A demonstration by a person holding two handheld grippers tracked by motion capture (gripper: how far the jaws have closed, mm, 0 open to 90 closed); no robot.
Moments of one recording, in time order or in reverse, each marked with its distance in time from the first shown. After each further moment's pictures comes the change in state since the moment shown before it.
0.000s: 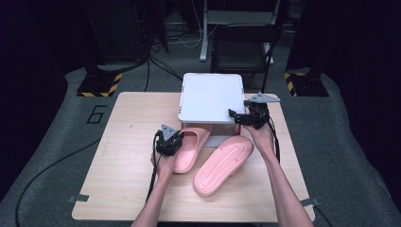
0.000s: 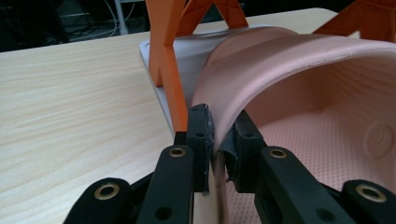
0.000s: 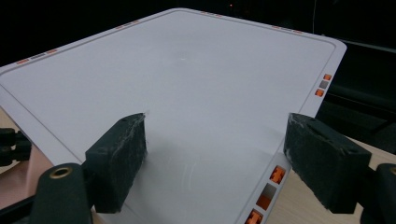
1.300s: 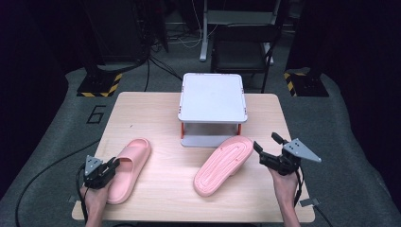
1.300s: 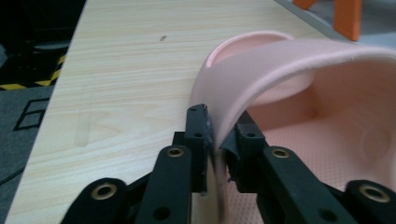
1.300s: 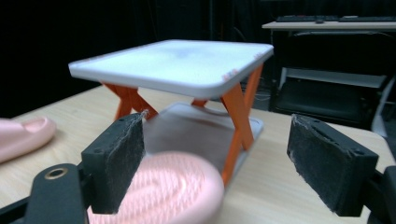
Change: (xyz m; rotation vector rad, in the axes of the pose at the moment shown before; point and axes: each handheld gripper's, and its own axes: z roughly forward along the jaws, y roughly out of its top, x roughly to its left) left arm 0.150 -0.098 -0.161 0.018 0.123 -0.080; right arm 0.031 -0.091 -0.129 -0.248 -0.104 0.069
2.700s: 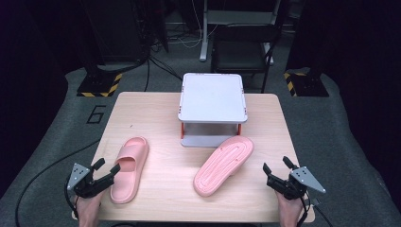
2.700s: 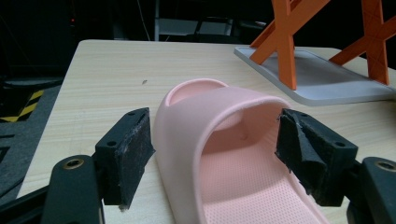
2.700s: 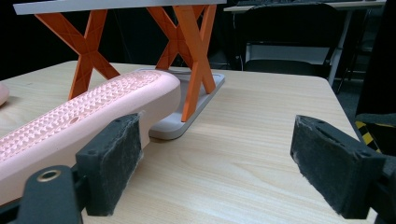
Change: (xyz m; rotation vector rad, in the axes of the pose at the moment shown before) left arm 0.002 -0.006 -0.037 -0.200 -0.107 -0.050; right arm -0.007 -0.080 -0.045 0.013 -0.153 0.017
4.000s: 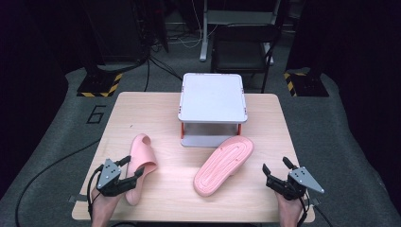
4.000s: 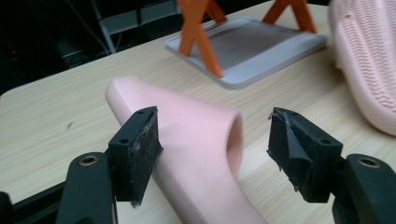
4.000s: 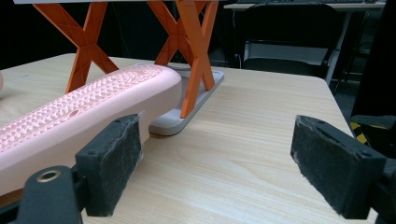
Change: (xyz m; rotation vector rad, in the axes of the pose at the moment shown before) left arm -0.072 0.036 0.014 0.124 -0.146 0.314; right arm 0.003 0.000 -0.001 0.019 -0.009 -0.032
